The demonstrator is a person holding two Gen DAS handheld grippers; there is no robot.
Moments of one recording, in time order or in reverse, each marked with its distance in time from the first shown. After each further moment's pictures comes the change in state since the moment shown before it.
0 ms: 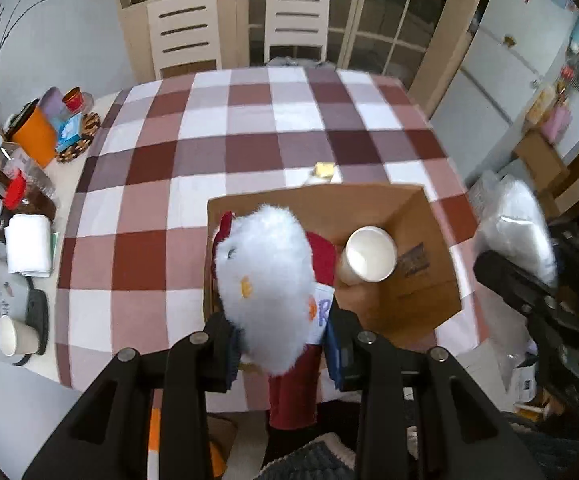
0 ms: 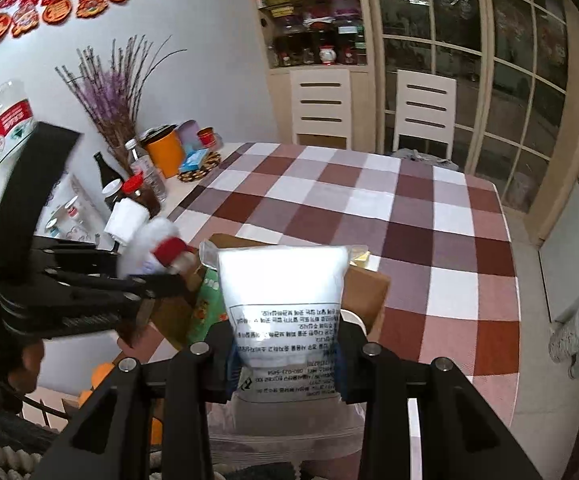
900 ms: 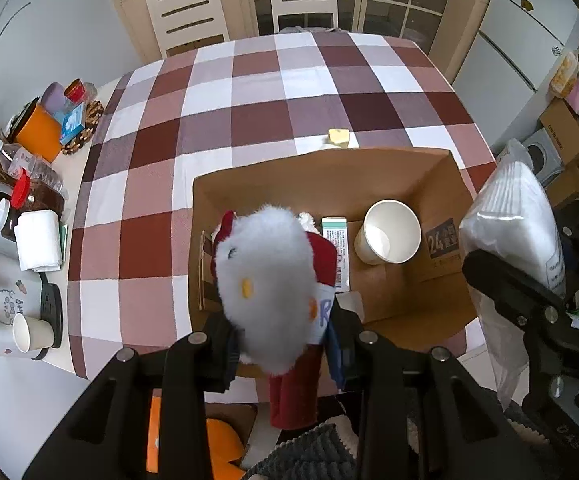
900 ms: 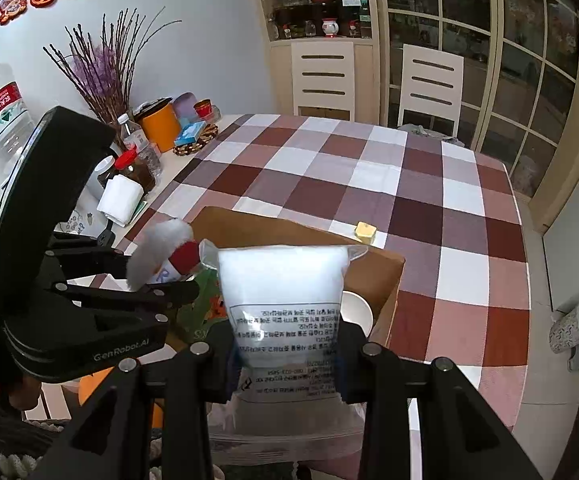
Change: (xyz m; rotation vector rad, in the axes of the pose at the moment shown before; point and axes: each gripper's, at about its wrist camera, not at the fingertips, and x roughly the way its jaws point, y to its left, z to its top) left arm 0.037 -0.018 0.005 0.022 0.108 0.054; right arm 0.035 -0.004 -0.004 0.056 0.084 -0.021
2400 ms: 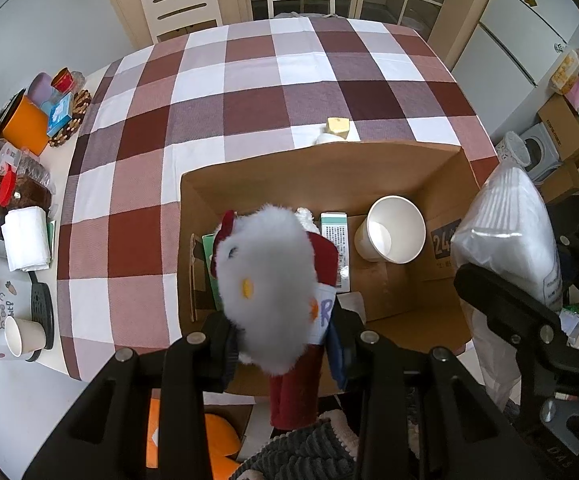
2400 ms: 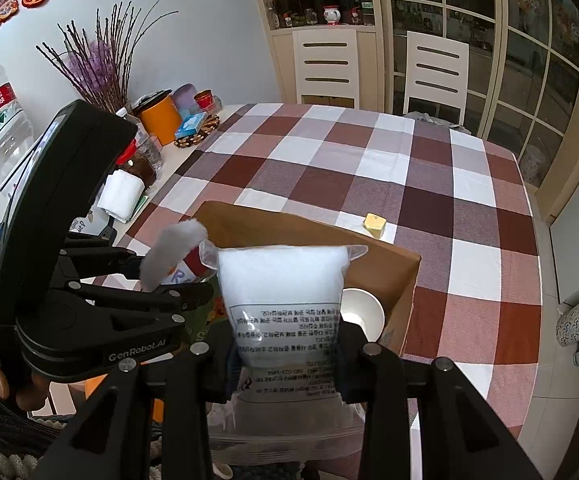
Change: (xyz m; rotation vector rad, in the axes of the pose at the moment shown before) left arm 0.017 0.005 0.011 0.000 0.046 -0.026; right arm 0.015 0.005 0.005 0.076 -0.006 -0.022
